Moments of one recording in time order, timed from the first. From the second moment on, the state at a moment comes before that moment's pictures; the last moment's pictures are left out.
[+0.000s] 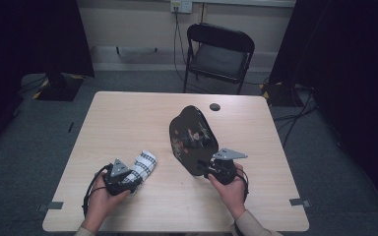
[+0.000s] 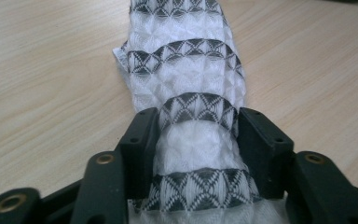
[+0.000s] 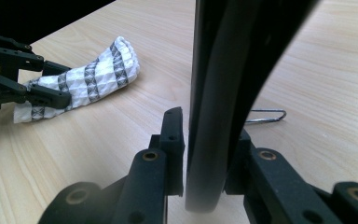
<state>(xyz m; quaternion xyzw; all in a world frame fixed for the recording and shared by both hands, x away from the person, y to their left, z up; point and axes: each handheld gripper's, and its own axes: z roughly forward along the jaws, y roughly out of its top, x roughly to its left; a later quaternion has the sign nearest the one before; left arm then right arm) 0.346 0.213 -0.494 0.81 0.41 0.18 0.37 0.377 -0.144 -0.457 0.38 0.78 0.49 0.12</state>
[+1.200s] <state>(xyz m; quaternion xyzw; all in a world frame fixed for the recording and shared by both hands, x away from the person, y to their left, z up) 0.353 0.204 -0.471 0.82 0.46 0.09 0.34 0.380 -0.147 -0.459 0.38 0.77 0.50 0.11</state>
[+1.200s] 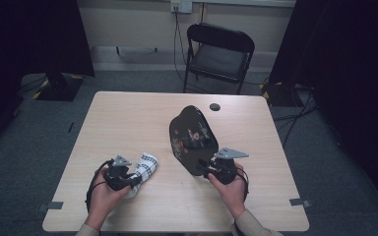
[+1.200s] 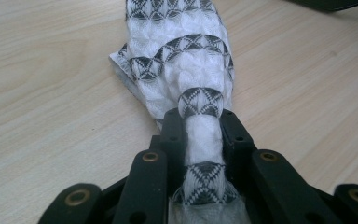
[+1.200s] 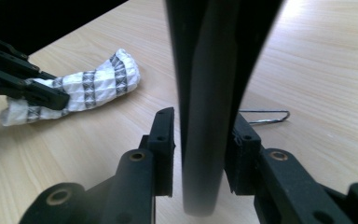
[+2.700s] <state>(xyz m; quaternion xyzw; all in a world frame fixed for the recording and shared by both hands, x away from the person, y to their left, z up) 0.415 0.164 -0.351 0.77 0.43 0.14 0.45 0.375 -0.156 -0.444 0.38 0.76 0.51 0.13</state>
